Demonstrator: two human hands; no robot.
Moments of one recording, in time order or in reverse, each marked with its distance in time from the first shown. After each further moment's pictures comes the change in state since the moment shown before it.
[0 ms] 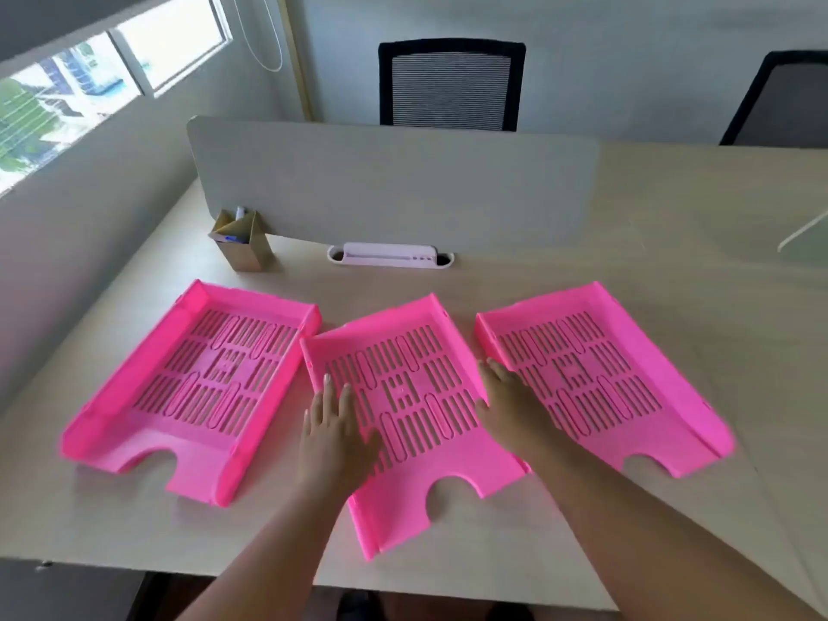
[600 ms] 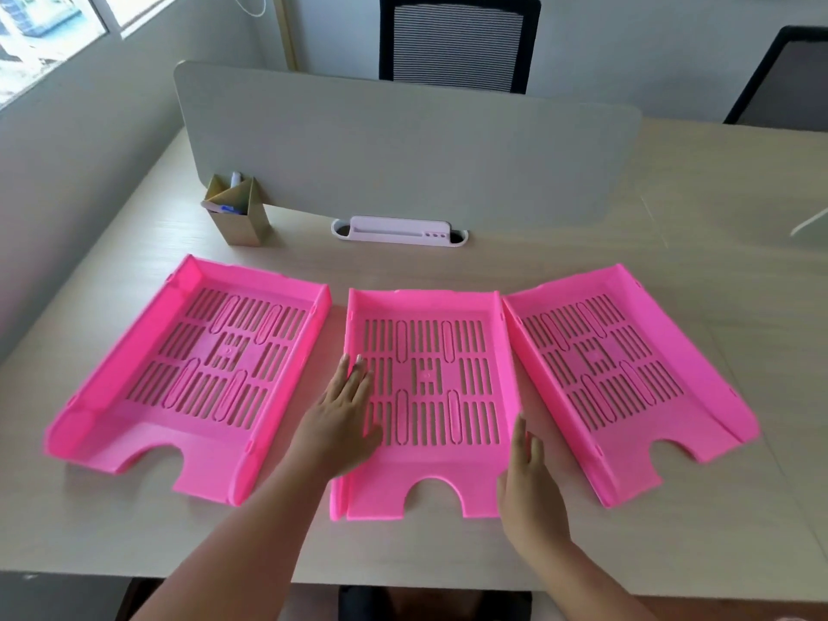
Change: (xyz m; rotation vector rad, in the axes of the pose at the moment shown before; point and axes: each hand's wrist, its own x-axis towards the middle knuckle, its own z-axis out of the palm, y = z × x) left_hand 0.049 -0.065 0.002 0.134 -0.155 0.403; right_hand -0.073 -0.029 0.101 0.050 0.127 0.262
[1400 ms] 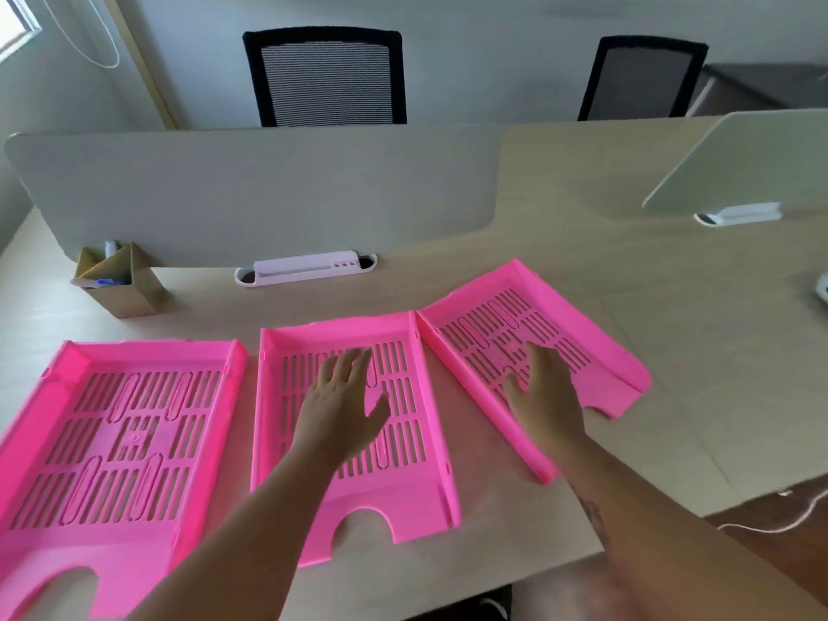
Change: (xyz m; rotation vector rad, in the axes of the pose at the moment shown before) left_hand 0.061 0.091 -0.041 -0.080 0.128 0.191; right_hand 0.063 0.051 -0.124 0.073 0.365 0.183
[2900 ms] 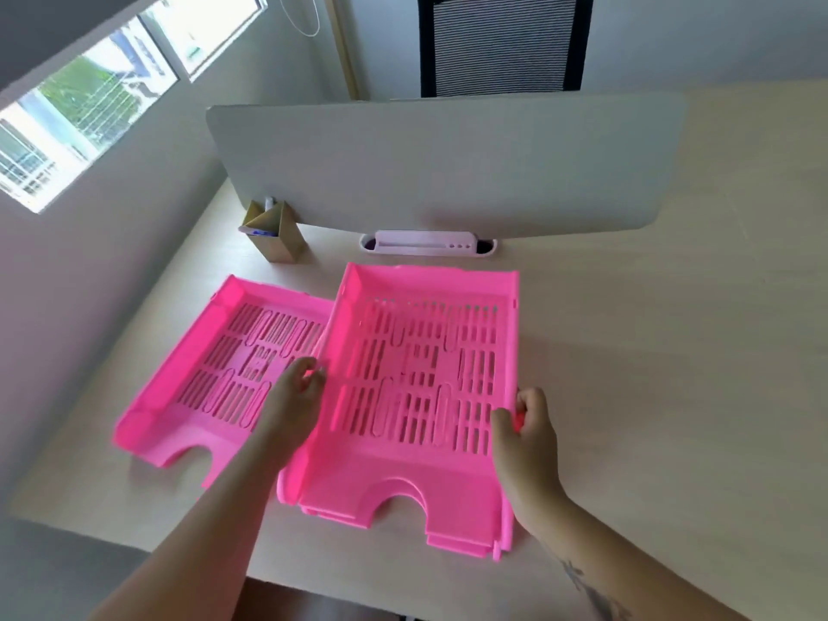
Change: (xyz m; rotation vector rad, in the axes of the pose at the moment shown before) left_hand -0.056 -0.046 -0.061 -0.444 0.254 -0.841; right_hand -0.025 -0.091 0.027 0.799 -0.424 0.201
